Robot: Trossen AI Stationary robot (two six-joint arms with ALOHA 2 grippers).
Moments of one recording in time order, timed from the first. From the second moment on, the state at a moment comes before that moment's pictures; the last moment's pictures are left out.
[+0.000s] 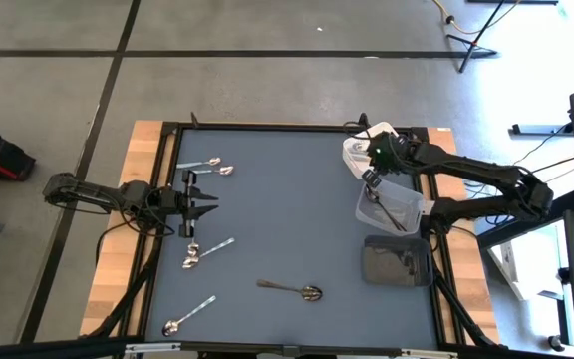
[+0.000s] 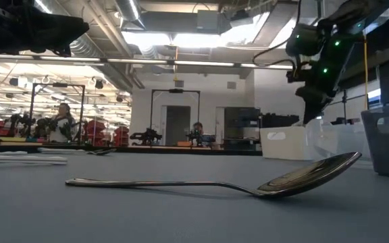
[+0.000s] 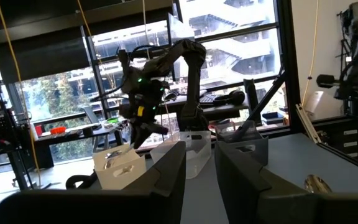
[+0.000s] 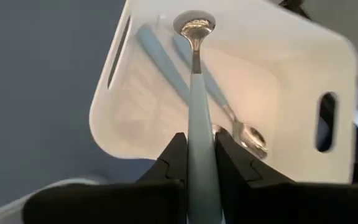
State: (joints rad) left arm -0.16 0.16 0.01 0.35 -0.20 0.21; right arm -0.55 1.15 0.74 -0.68 0.33 0.06
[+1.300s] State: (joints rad) left arm -0.20 0.34 0.01 0.35 -0.11 0.06; right arm 0.14 1.30 0.80 0.02 0.23 0.00
